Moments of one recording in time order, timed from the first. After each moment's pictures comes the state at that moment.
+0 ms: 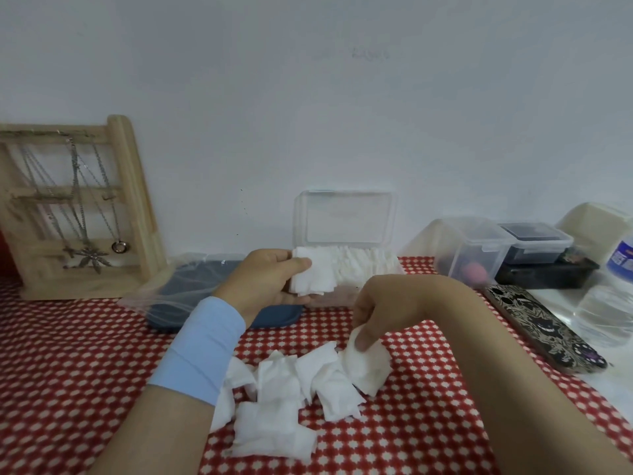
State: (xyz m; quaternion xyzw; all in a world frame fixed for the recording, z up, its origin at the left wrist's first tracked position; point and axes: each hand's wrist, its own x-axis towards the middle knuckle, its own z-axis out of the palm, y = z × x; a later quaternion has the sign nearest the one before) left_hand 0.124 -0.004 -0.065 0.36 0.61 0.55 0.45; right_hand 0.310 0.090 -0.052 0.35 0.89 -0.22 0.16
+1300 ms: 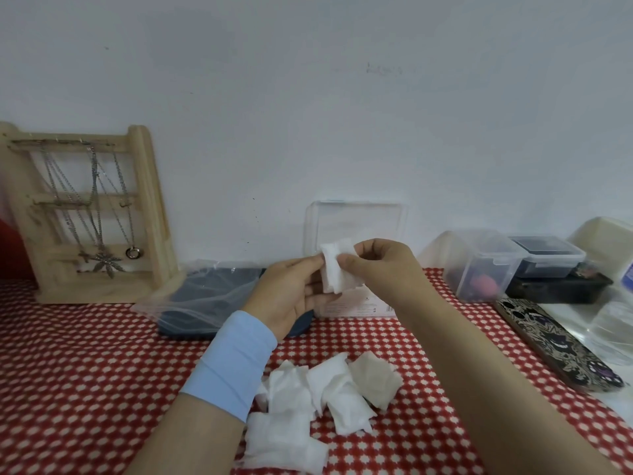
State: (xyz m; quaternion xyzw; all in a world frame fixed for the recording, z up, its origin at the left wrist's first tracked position) left_hand 0.138 0.003 -0.070 0.31 0.49 0.64 0.50; right_hand 0.277 0.078 -0.055 0.40 0.68 -0.48 -0.38
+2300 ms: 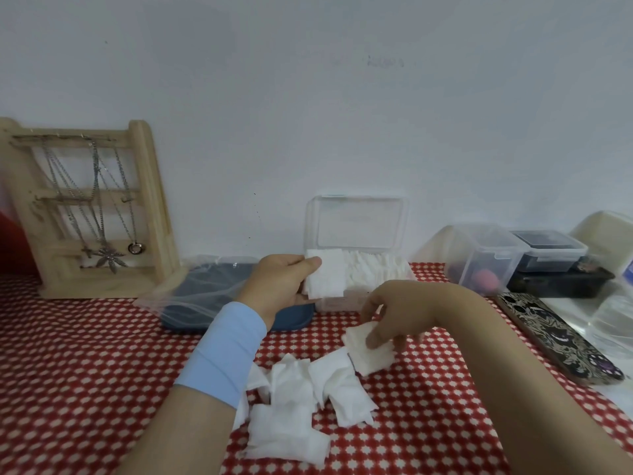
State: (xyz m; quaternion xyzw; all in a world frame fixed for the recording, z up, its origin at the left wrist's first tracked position) left_hand 0.121 0.003 -0.076 0.33 0.60 0.60 0.43; right_hand 0.309 0.095 -0.058 0.40 0.86 -0.27 0.15
